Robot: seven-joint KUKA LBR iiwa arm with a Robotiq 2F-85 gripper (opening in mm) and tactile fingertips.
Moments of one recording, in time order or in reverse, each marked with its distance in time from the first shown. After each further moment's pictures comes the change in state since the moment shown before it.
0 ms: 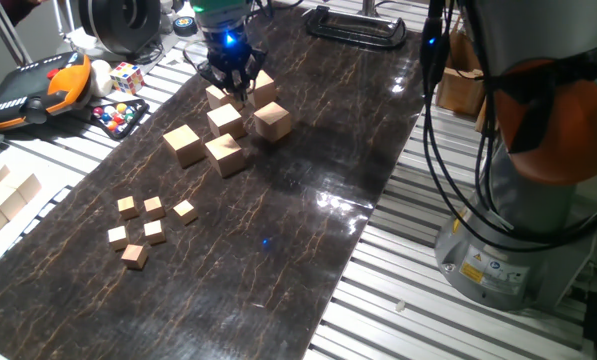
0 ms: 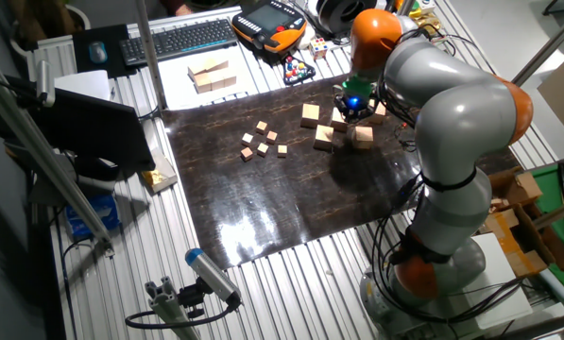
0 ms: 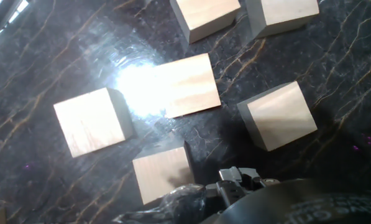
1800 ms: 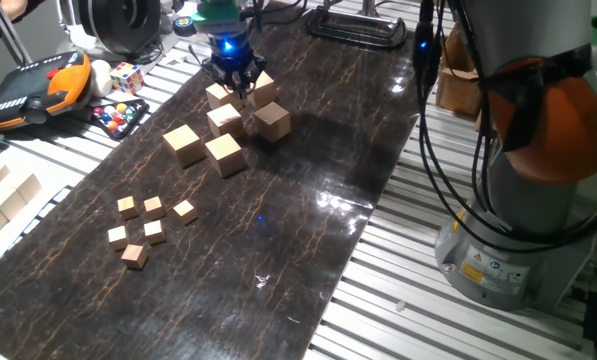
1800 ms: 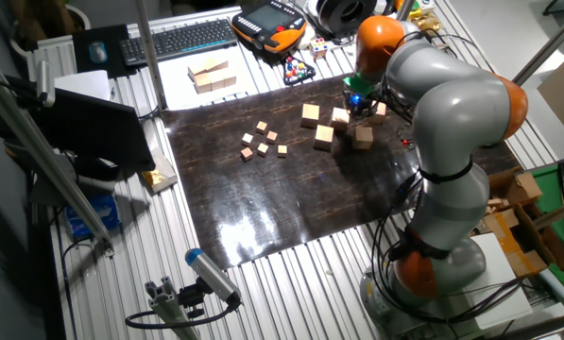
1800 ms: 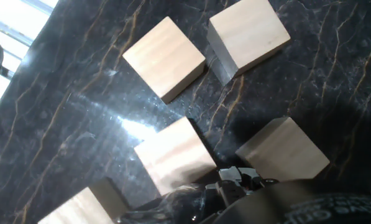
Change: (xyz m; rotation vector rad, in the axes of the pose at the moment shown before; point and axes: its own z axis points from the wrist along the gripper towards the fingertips) arm -0.052 -0.008 0.036 -0.009 -0.062 0.302
